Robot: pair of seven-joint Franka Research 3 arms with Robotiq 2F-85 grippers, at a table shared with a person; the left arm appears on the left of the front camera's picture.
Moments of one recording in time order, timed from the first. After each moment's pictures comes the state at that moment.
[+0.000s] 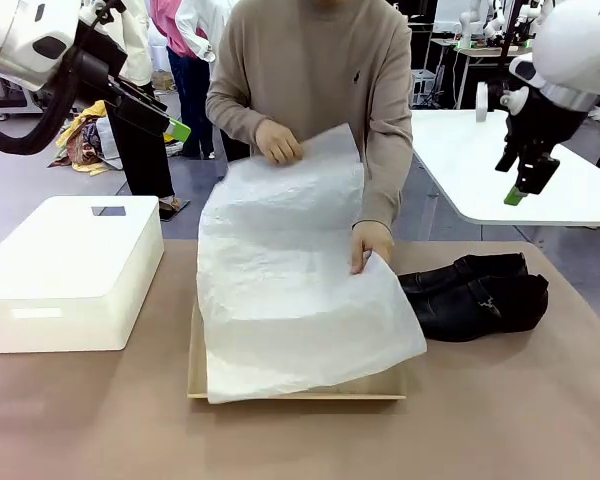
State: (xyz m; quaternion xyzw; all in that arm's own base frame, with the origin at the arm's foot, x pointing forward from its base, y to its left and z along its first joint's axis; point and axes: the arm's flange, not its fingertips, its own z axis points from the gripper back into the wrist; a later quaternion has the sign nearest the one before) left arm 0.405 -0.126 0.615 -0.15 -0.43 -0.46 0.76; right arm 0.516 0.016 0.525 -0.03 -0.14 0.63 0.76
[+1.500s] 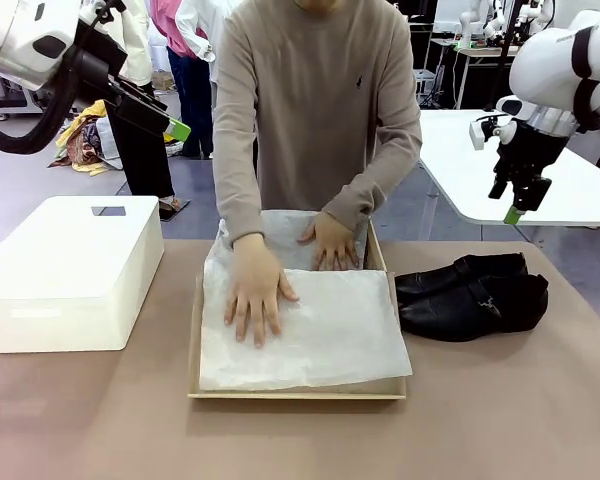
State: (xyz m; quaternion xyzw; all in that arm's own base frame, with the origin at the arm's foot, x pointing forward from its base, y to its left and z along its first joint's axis) left arm 0.405 -0.127 0.616 -0.15 -0.43 -0.46 0.76; right arm 0.588 -0.018 0.463 0.03 -0.08 0.66 0.75
